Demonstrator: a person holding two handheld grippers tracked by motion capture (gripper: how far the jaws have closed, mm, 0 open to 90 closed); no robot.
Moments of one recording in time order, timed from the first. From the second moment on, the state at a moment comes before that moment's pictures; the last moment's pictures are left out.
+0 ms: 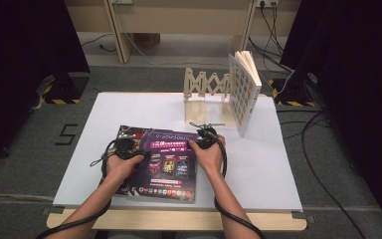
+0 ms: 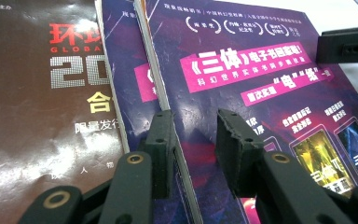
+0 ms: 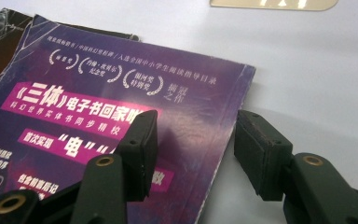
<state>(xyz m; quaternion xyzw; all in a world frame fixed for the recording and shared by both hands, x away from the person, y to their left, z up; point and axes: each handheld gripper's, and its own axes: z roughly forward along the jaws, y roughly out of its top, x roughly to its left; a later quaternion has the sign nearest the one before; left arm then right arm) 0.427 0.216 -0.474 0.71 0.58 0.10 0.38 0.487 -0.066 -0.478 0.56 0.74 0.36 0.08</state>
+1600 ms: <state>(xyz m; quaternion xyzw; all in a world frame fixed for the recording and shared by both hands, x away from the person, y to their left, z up) 0.435 0.208 -0.473 0.71 0.59 0.12 0.37 0.515 -0.076 -0.485 0.62 0.67 0.40 0.00</state>
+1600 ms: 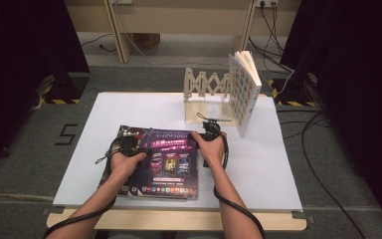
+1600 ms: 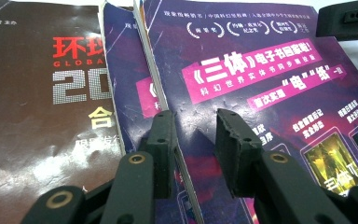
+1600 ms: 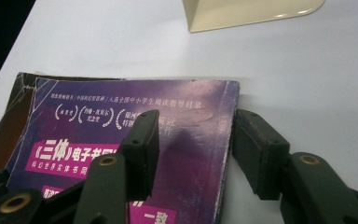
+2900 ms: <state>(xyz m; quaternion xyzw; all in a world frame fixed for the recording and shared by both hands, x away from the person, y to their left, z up) 0.430 0.217 -0.475 0.70 0.59 0.11 0.40 0.507 -0.074 -0.441 0.56 0.70 0.44 -0.07</state>
